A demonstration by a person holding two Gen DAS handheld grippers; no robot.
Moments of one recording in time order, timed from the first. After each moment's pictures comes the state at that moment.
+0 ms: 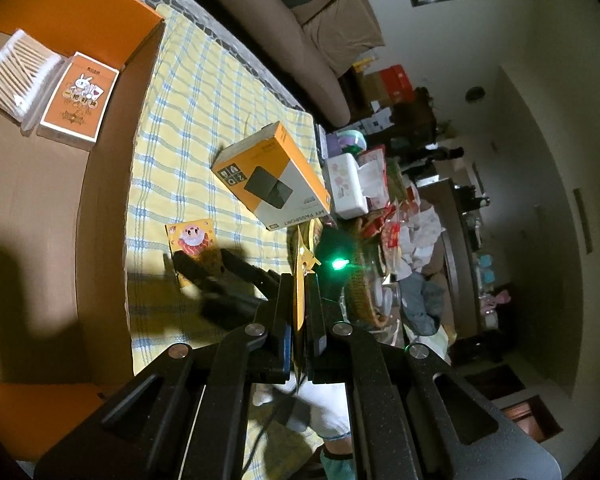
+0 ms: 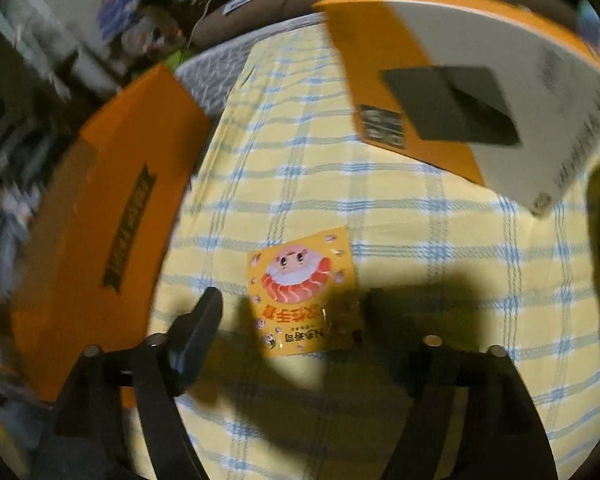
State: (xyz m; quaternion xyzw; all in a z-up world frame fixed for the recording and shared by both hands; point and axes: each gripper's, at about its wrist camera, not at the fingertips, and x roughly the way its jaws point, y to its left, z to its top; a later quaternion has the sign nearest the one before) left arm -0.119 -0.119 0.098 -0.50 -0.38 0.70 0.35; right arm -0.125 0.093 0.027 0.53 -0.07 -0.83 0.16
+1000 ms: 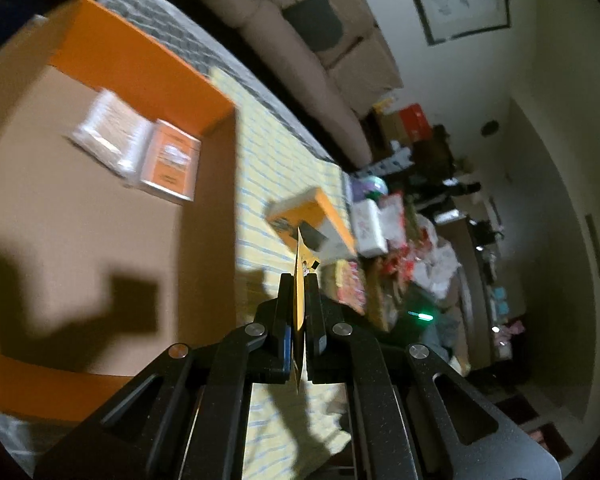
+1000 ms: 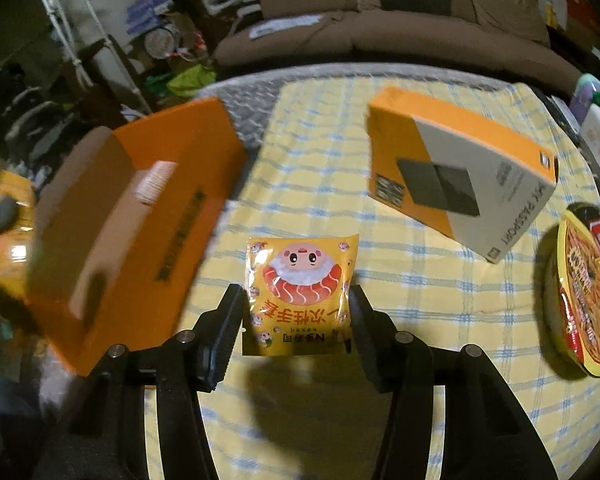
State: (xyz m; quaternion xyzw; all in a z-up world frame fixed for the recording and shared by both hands) left arm -0.104 -0.224 0.118 -0.47 -0.39 0.74 0.28; right arm -0.088 0.085 0.095 0.47 -0.03 -0.86 0.17
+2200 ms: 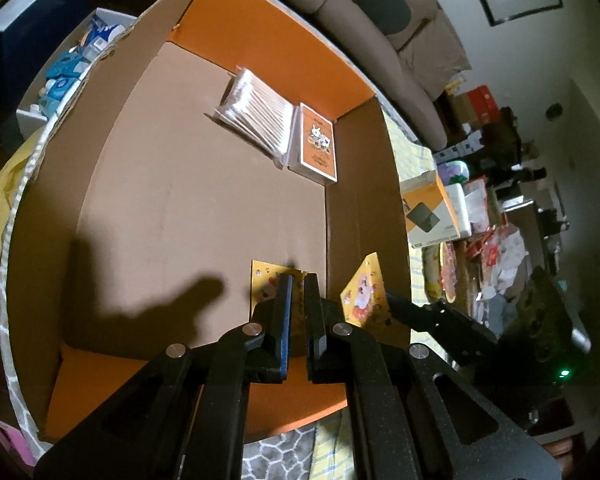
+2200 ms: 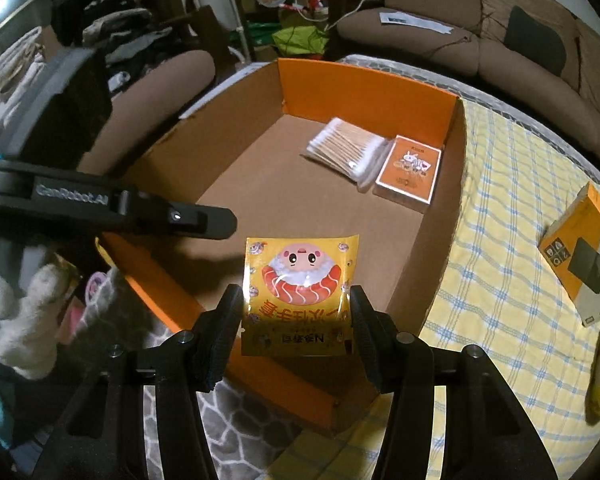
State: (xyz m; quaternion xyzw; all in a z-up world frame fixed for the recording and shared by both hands) left arm -0.097 -0.288 0.058 -0.55 -0.32 0.75 0.20; right arm -0.055 -0.097 0.086 0.48 0.09 -0.82 0.29
